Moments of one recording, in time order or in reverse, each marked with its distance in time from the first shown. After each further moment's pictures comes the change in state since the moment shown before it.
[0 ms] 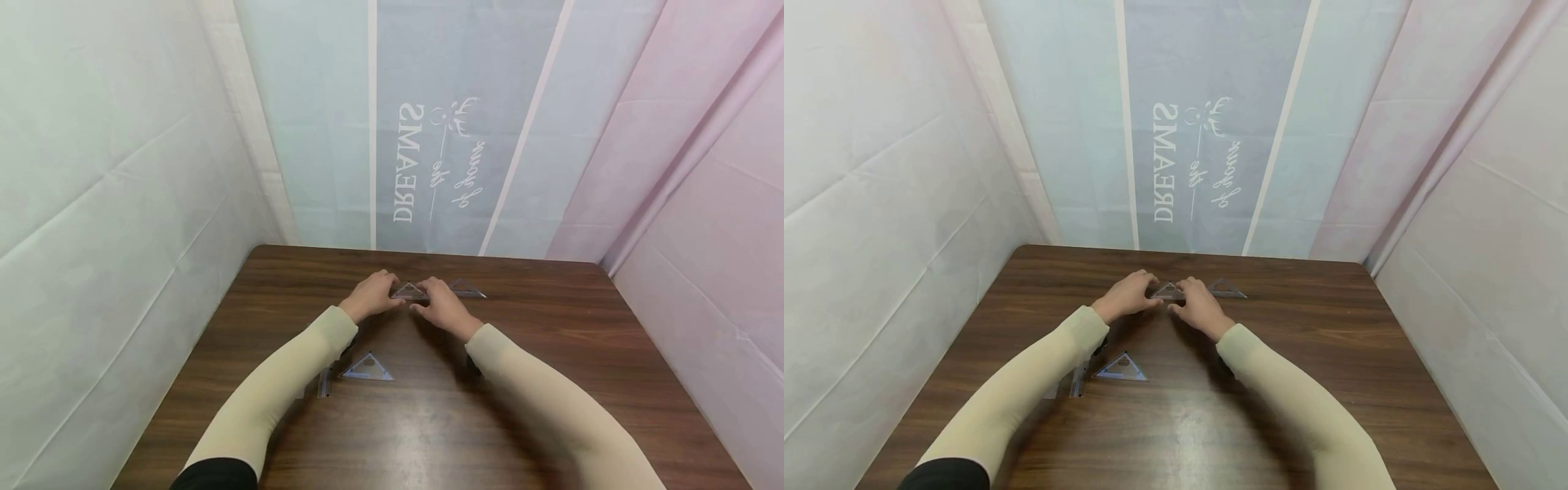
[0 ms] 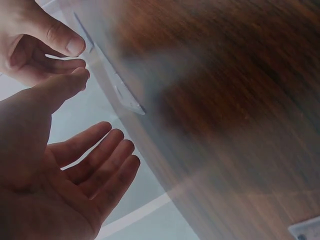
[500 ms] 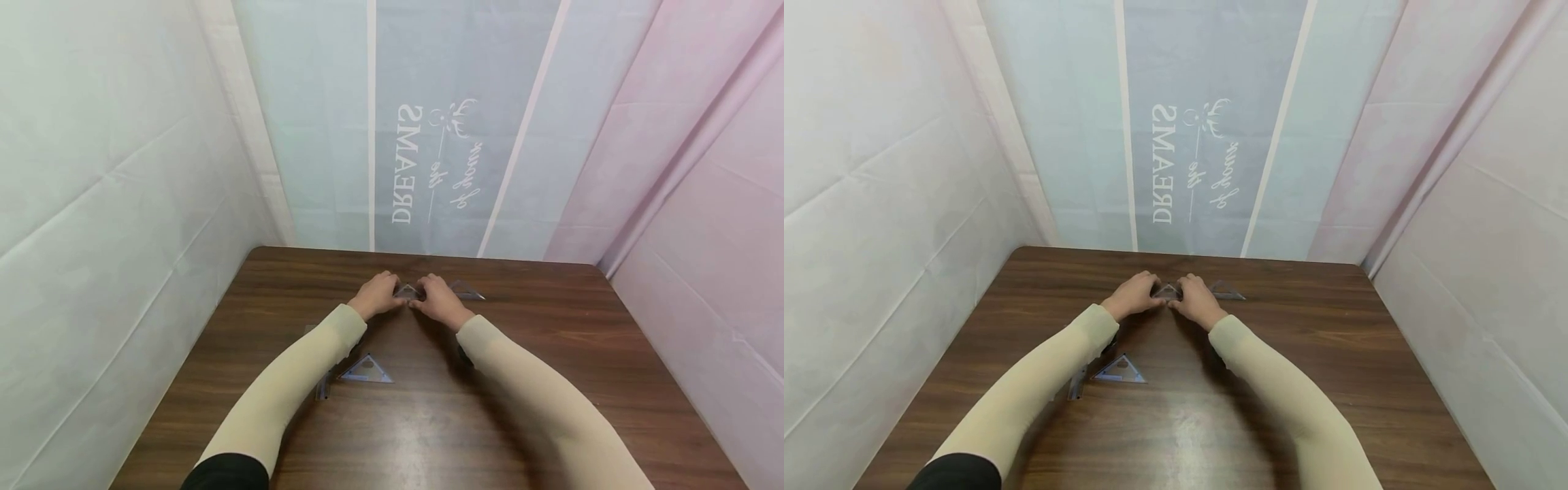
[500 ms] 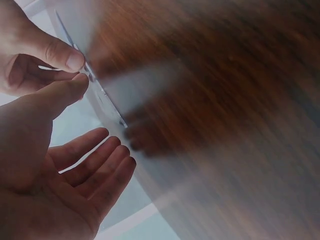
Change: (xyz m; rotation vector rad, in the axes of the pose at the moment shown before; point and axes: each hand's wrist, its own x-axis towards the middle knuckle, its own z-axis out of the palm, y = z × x) left_hand 0.016 0.003 0.017 0.036 0.008 -0.019; right_hand 0.017 0.009 0.003 -0.036 -0.019 0.028
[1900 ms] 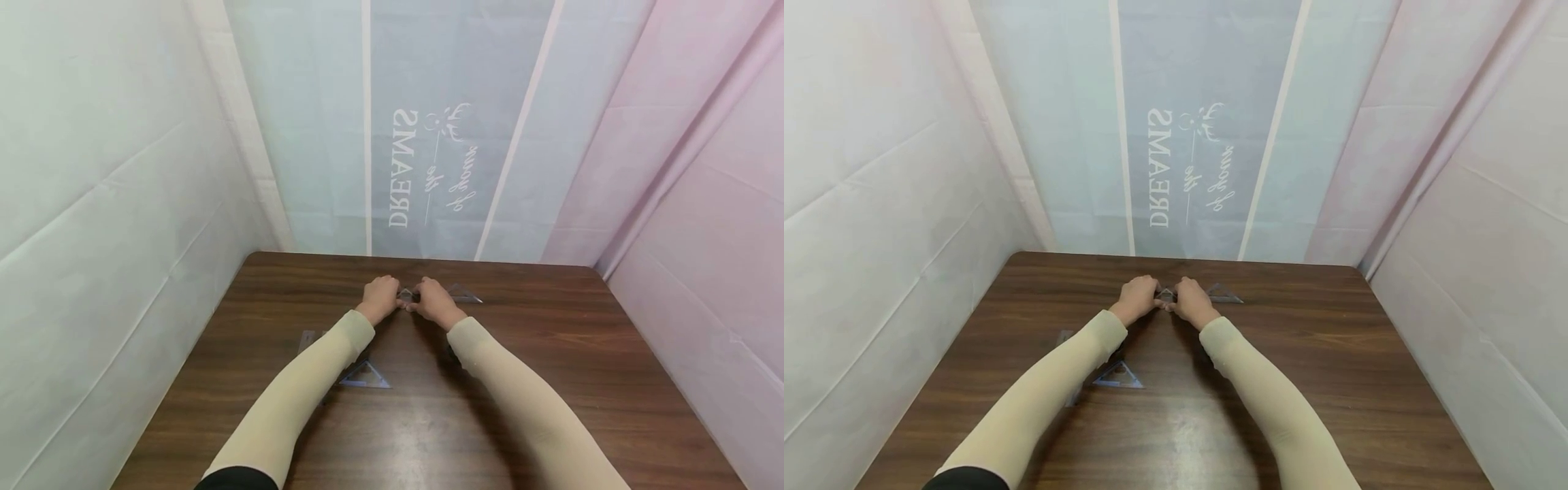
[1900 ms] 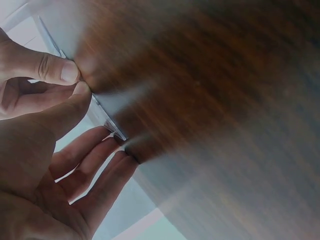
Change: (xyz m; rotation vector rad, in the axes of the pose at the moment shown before) left_hand 0.017 0.016 0.015 0.150 0.069 -0.138; right_hand 0.014 0.000 0.008 -0.068 -0.039 0.061
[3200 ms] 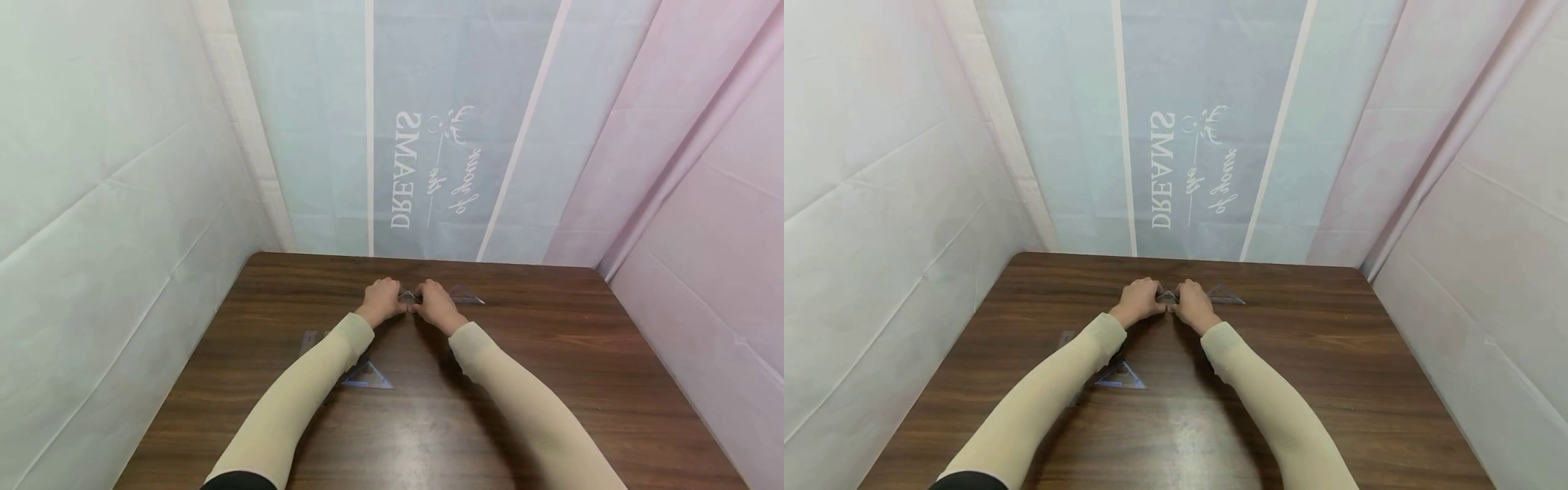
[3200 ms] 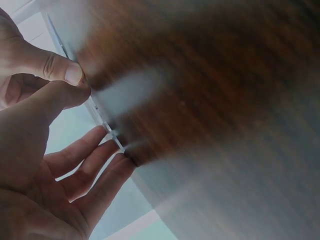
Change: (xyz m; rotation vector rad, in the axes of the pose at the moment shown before) left_hand 0.004 -0.006 0.001 -0.020 -0.021 0.010; right_hand -0.003 -0.004 0.002 0.108 0.060 0.067
